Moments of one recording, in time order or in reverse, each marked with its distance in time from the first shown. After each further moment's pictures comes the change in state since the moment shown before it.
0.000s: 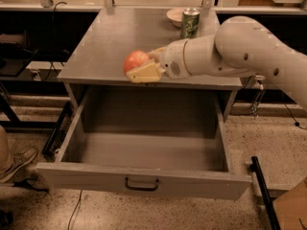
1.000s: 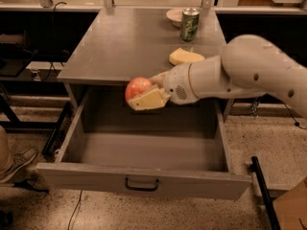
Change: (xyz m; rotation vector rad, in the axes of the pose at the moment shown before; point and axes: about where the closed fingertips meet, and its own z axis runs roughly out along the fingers) arm 0.049 0.061 -0.023 -0.092 0.096 0.061
